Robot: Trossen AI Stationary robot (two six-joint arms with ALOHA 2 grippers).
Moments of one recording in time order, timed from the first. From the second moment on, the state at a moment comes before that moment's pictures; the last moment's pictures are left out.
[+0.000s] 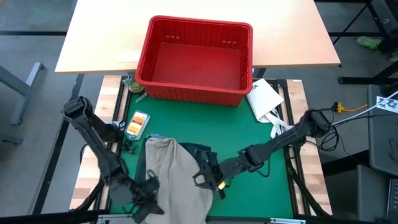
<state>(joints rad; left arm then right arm) -0.91 1.49 1.01 0.02 -0.32 -1.37 0.32 1.74 1.28 0.05 0.11 0.00</state>
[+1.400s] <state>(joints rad) 0.01 1.66 1.01 0.67 0.02 -0.49 0.50 1.42 1.28 -0.16 0.65 -0.19</state>
